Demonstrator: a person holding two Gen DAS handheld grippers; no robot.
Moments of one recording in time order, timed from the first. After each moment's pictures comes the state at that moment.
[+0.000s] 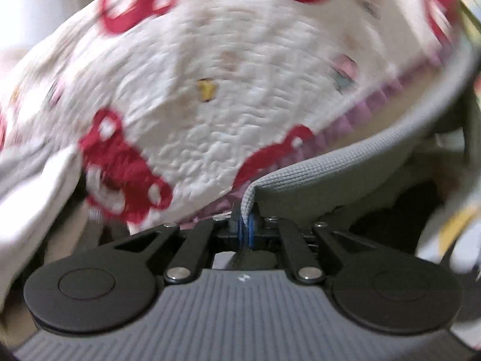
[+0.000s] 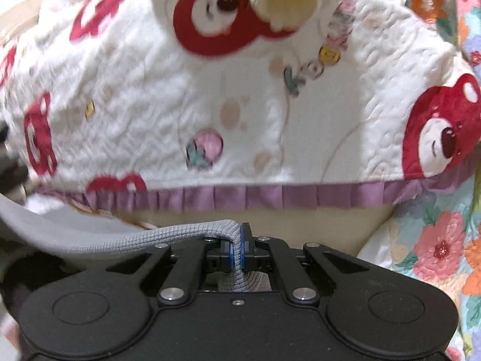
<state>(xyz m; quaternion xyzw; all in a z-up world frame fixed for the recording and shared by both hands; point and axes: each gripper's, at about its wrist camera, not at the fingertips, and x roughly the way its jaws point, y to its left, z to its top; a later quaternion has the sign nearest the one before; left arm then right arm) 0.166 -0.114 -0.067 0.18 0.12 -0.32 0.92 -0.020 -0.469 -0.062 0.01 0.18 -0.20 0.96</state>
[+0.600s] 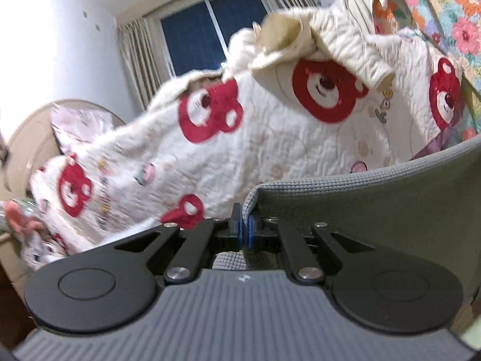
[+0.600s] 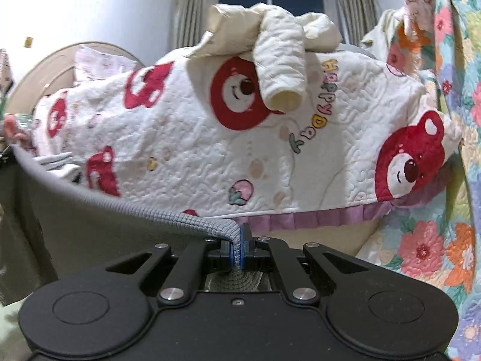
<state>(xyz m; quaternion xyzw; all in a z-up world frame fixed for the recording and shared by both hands) -0.020 -0.014 0.065 0.18 -0.02 -0.25 0.95 -0.194 -0.417 0.023 0.01 0.13 -0.12 0.98</state>
